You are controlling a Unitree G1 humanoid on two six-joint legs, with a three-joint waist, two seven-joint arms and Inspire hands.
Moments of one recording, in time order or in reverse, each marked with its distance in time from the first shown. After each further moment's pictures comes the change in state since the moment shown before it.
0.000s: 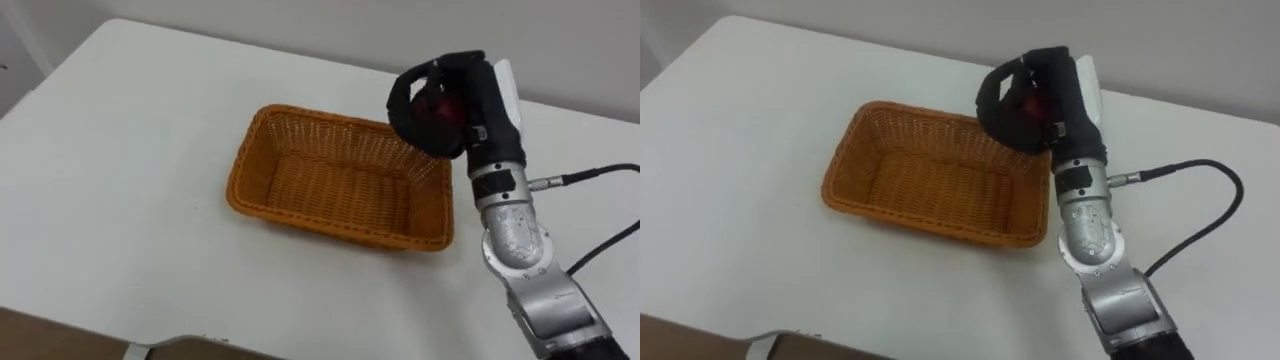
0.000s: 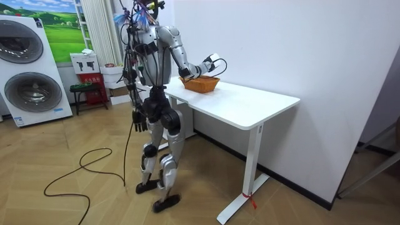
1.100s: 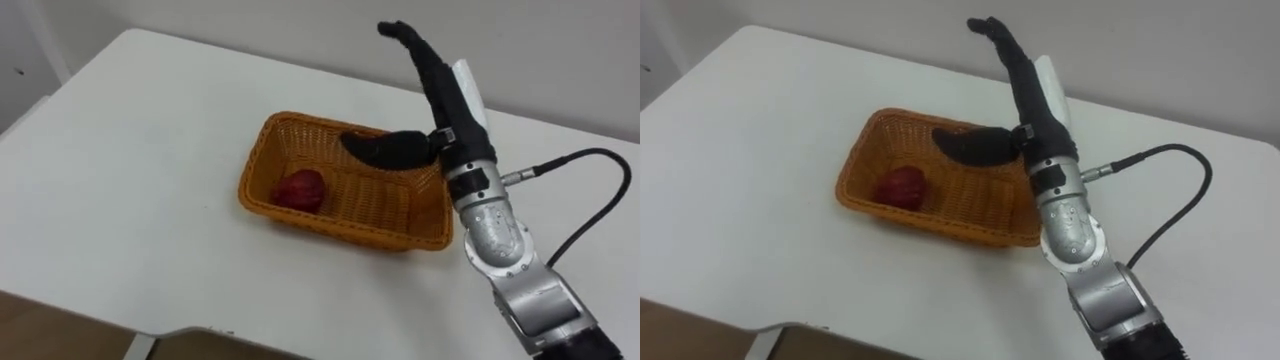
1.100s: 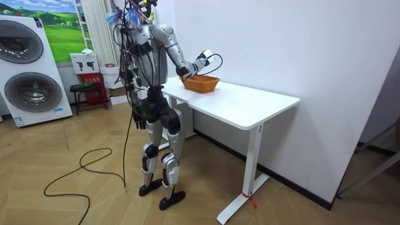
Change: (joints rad) left arm -0.005 0.005 -0.048 -0.017 0.012 0.020 0.031; right arm -0.014 -0.019 0.039 -0.003 0.008 -0.002 -0.005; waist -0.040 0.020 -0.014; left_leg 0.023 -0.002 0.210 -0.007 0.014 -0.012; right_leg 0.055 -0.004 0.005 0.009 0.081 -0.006
